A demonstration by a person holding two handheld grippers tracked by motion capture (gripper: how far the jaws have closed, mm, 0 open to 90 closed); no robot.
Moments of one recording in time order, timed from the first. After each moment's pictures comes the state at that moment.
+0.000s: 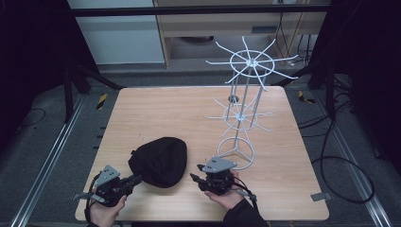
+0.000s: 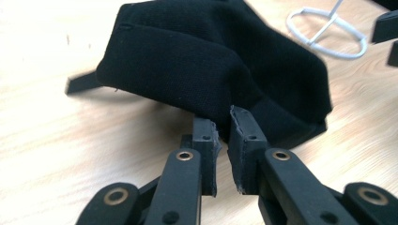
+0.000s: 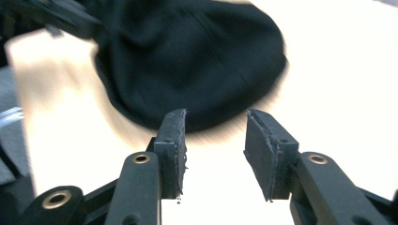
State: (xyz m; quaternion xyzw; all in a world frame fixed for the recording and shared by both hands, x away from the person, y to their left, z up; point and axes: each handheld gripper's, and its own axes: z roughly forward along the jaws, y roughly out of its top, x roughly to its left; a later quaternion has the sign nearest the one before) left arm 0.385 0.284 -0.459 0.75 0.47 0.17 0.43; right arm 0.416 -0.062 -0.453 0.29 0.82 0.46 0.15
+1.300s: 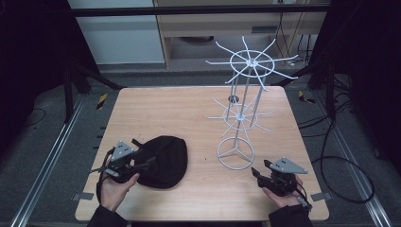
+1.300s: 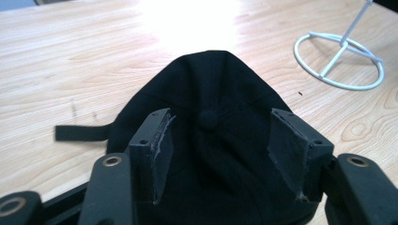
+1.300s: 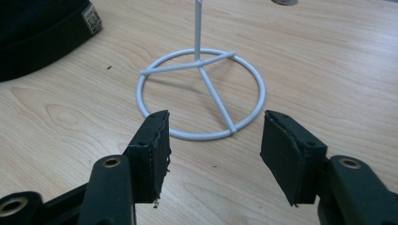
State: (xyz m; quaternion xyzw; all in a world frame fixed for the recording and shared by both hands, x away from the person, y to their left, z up) left arm 0.440 0.244 -0.416 0.77 0.43 0.20 0.42; right arm 0.405 -0.223 -0.466 0.45 0.75 0.42 0.25
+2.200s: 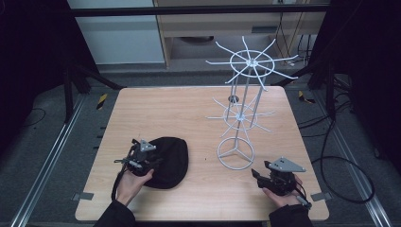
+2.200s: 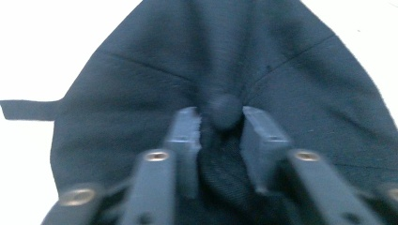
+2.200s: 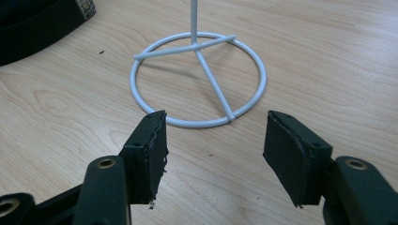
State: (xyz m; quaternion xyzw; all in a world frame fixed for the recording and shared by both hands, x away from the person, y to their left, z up) left arm 0.476 0.216 -0.457 0.82 0.46 0.16 0.30; right arm 0.410 -0.225 -0.474 0.45 0.76 0.41 0.24
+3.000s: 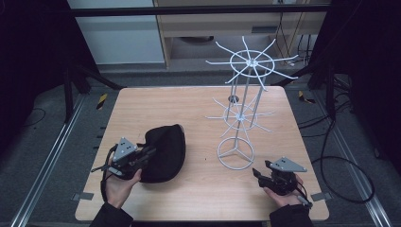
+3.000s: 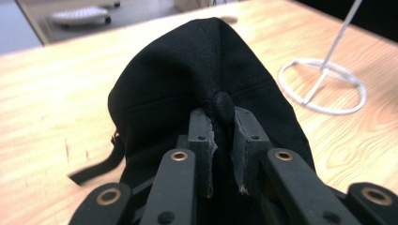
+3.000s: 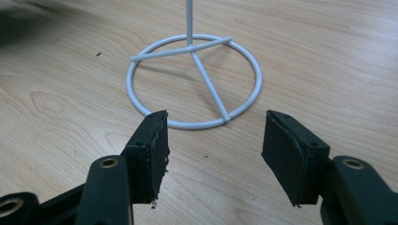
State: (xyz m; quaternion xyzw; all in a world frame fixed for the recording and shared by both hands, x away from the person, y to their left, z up) left arm 0.430 0.234 -0.394 0.76 0.40 0.24 0.46; right arm 0.411 -0.228 -0.474 0.45 0.76 0.41 0.25
